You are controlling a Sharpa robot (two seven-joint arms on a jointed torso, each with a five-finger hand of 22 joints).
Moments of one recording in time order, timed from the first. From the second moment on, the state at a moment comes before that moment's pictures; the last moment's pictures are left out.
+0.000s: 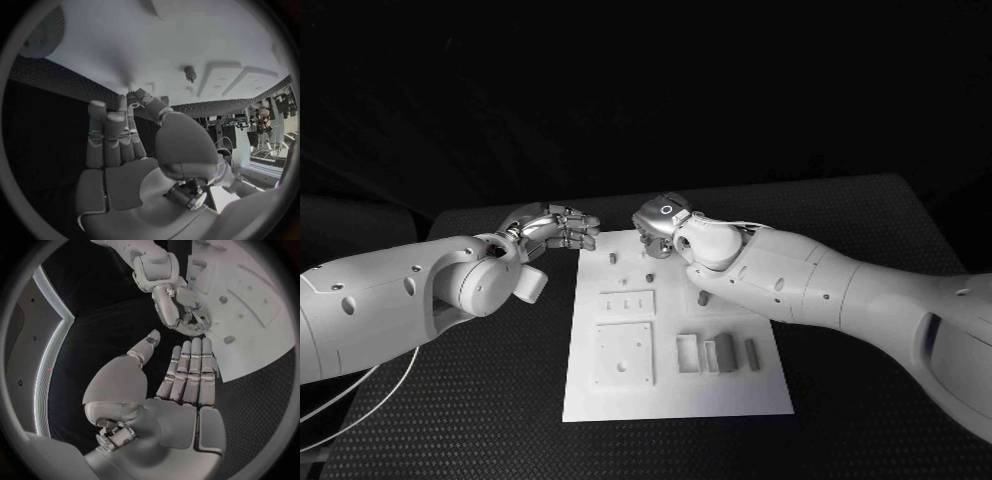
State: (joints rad) left arm 1.35 -0.78 -0.21 1.37 -0.12 -0.20 0.22; left_hand 1.07 -0.07 0.39 -0.29 0.05 0.78 0.18 0.41 0.41 1.06 0.15 0.15 0.13 0.91 0.13 0.36 0.63 0.05 0.90 0.03 0.14 0.74; right arm 1.22 -0.31 -0.08 0.94 -2.05 -0.33 -0.18; right_hand 1.13 -0.08 0.55 -0.29 0.12 0.95 0.12 0.35 0.53 1.26 0.05 0.11 0.50 1.30 -0.06 1.24 0.70 0.20 1.18 -0.02 0.82 1.31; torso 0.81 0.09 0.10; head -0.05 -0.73
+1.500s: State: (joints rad) left arm 1.35 -0.78 -0.21 1.37 -0.11 -0.20 0.22; left_hand 1.07 -0.07 0.39 -0.29 0.05 0.78 0.18 0.41 0.41 1.06 0.15 0.14 0.13 0.91 0.13 0.36 0.63 0.04 0.90 0.03 0.14 0.74; right arm 1.22 -0.30 -0.08 0.91 -1.99 -0.33 -0.16; right_hand 1.12 -0.13 0.56 -0.28 0.12 0.86 0.16 0.27 0.50 1.20 0.08 0.07 0.48 1.29 -0.04 1.24 0.69 0.20 1.18 -0.01 0.82 1.31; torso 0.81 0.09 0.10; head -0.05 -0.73
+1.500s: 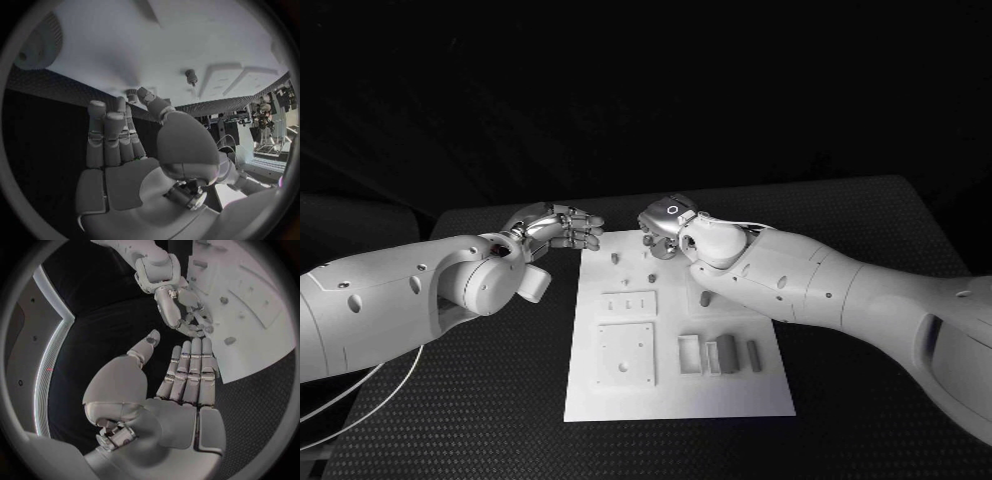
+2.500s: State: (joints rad) left arm 1.35 -0.81 -0.21 1.38 -0.11 -0.21 0.22; left_hand 1.07 -0.07 0.39 -0.29 0.05 0.78 0.18 0.40 0.41 1.06 0.15 0.14 0.13 0.91 0.13 0.35 0.63 0.04 0.90 0.03 0.14 0.74; right arm 1.26 -0.55 0.03 1.17 -1.82 -0.39 -0.15; right_hand 1.12 -0.21 0.56 -0.24 0.12 0.85 0.17 0.27 0.49 1.27 0.06 0.13 0.52 1.27 -0.05 1.25 0.67 0.20 1.16 -0.01 0.82 1.31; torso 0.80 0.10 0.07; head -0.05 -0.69
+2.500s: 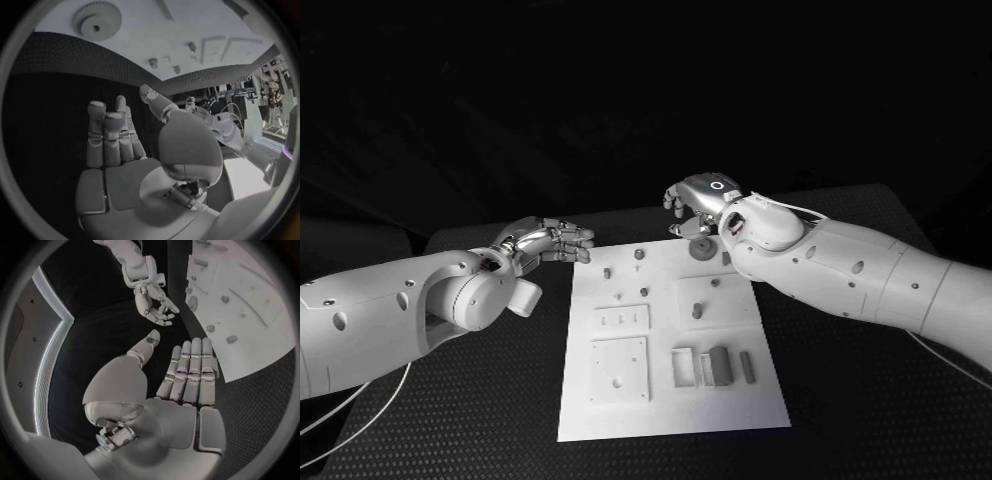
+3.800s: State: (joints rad) left arm 1.35 -0.80 -0.21 1.36 -0.11 -0.21 0.22; left_hand 1.07 -0.07 0.39 -0.29 0.05 0.78 0.19 0.40 0.41 1.06 0.15 0.13 0.13 0.91 0.13 0.35 0.64 0.04 0.90 0.03 0.14 0.74; right arm 1.24 -0.55 0.00 1.03 -1.72 -0.21 -0.10; right_hand 1.08 -0.26 0.55 -0.09 0.12 0.73 0.15 0.21 0.50 1.12 0.04 1.01 1.30 1.24 -0.07 1.46 0.86 0.21 1.16 -0.03 0.91 1.31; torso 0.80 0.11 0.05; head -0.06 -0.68
